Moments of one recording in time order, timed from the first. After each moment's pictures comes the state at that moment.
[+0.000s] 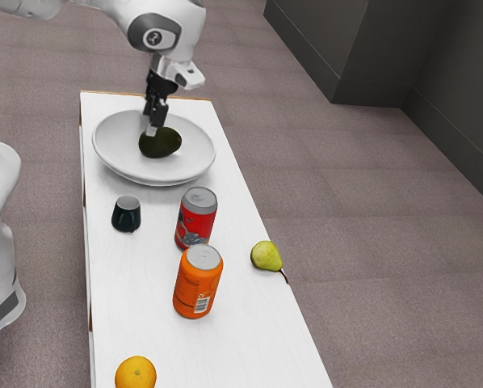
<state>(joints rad) -0.26 -0.41 0.70 -2.22 0.37 1.74 0.32</state>
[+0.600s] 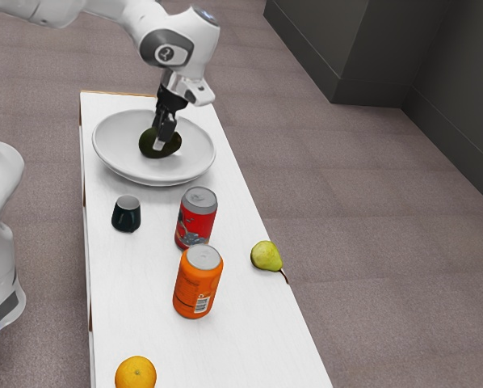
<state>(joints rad) -0.32 -0.36 0.71 -2.23 0.35 1.75 0.32</state>
